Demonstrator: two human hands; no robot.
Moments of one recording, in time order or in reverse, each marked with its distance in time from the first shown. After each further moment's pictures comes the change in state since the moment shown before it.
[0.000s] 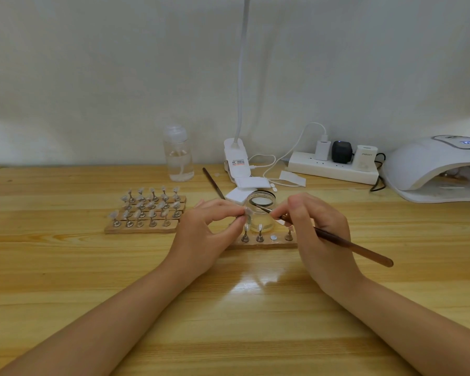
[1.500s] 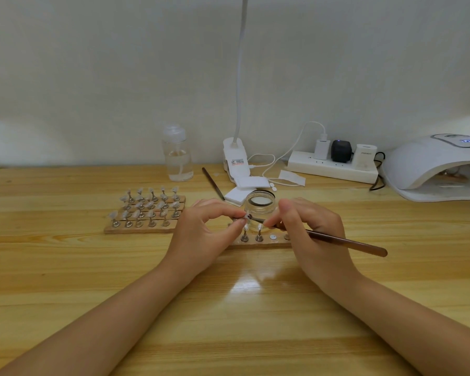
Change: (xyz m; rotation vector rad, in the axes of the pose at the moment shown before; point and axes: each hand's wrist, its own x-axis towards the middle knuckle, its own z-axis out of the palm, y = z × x) left_hand 0.000 0.003 -0.001 0.014 0.008 -0.050; right_hand 0.000 0.004 0.002 0.012 -0.044 -0.061
